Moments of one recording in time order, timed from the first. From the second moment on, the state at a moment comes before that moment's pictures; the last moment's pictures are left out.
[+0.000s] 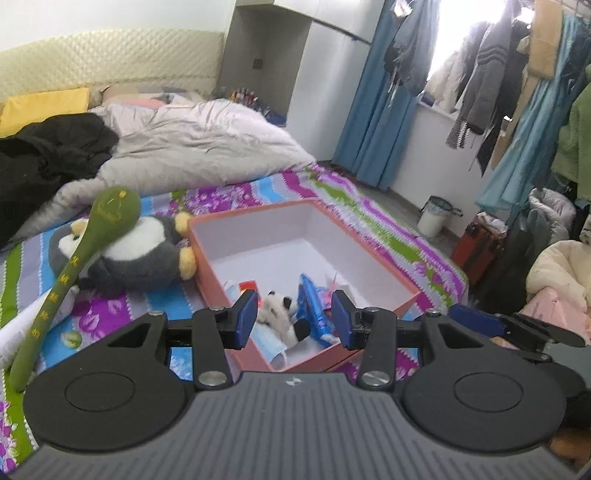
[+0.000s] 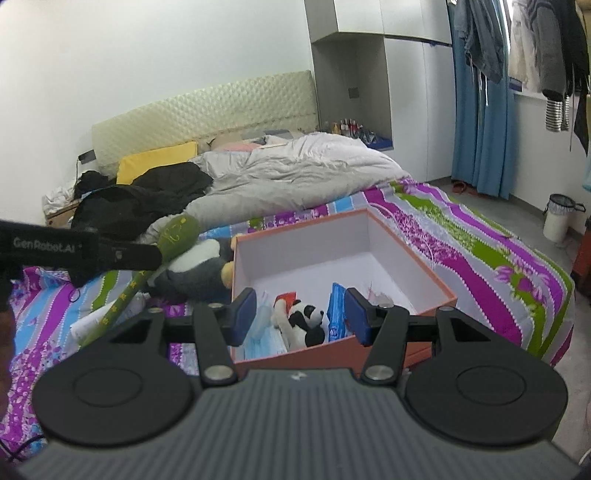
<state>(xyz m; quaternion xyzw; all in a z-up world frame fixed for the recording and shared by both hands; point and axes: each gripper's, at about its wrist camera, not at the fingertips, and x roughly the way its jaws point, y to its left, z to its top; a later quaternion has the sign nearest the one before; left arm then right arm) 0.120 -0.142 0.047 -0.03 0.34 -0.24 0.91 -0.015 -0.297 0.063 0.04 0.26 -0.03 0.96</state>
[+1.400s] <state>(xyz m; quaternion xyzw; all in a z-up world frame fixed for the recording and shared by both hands) 0.124 -0.130 0.015 -0.02 0.37 -0.21 0.90 -0.012 -0.307 0.040 0.05 0.30 -0.07 0.95</state>
